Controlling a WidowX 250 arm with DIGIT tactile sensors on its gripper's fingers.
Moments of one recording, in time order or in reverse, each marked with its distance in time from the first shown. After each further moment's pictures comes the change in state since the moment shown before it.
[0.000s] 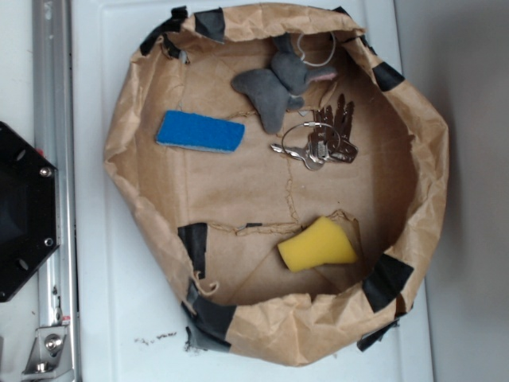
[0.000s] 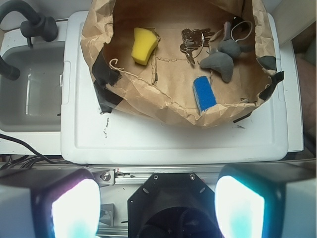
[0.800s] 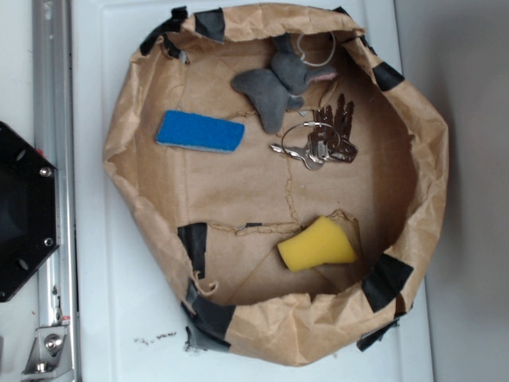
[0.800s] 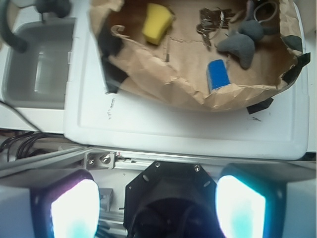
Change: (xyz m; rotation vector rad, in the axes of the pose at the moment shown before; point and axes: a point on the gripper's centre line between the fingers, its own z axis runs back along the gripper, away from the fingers) arm -0.012 0.014 -0.025 -0.068 0.040 -0.066
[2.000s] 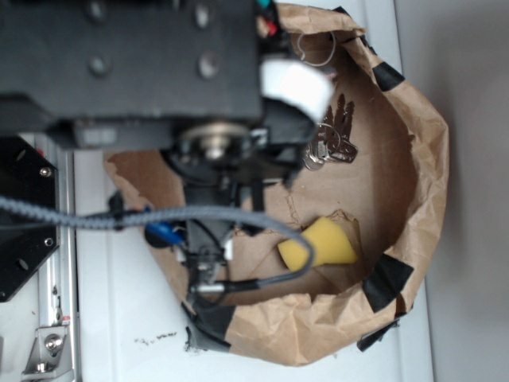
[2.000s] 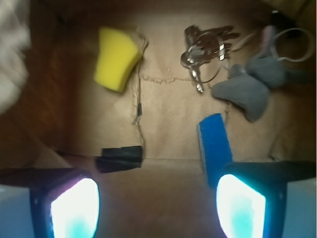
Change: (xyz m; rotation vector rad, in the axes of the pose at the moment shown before) arm 0.097 0.029 -0.095 0.060 0.122 0.002
